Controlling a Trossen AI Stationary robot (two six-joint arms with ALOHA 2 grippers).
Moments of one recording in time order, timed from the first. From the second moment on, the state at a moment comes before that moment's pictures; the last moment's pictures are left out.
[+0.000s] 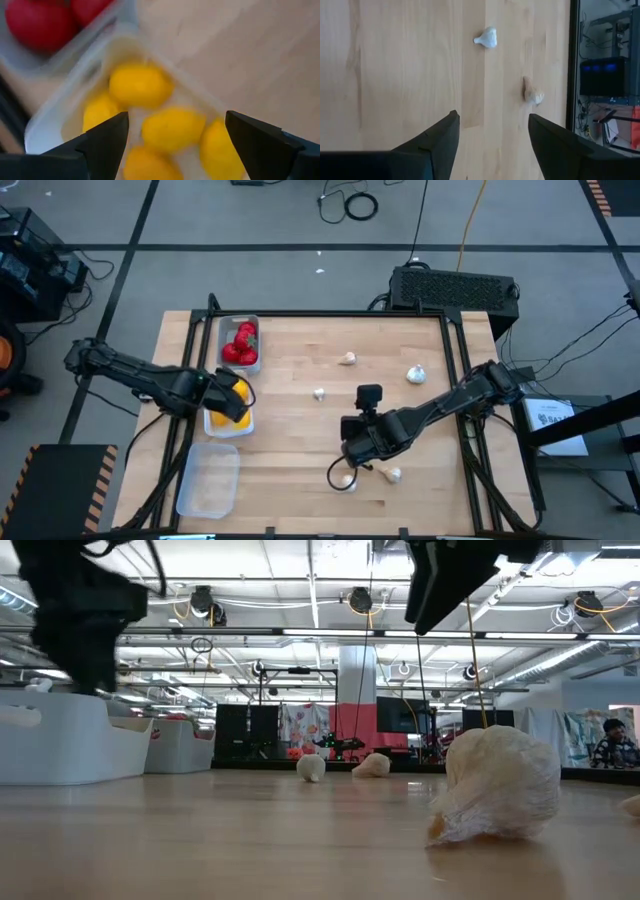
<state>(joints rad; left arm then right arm) -0.25 1.01 0.74 -1.09 -0.36 -1.10 0.42 1.84 1.63 -1.25 0.65 0.33</state>
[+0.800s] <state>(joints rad) -0.22 1.29 0.75 -0.62 -0.35 -0.88 0.50 1.84 1.63 -1.31 0.69 0.51</state>
